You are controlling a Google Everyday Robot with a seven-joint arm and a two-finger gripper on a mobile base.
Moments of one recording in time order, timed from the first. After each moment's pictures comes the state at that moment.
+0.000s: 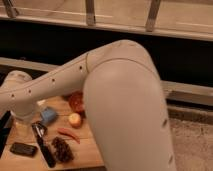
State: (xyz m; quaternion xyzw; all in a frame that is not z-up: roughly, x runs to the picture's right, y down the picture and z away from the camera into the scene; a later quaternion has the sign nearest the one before) arm -0.343 0.138 0.667 -0.30 -0.08 0.15 0.94
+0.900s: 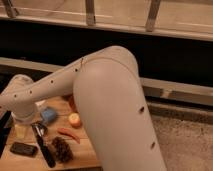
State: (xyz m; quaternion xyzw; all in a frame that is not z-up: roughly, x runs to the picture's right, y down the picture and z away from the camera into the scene) arm -0.362 0.166 0.705 -0.34 -0.09 0.15 0.92
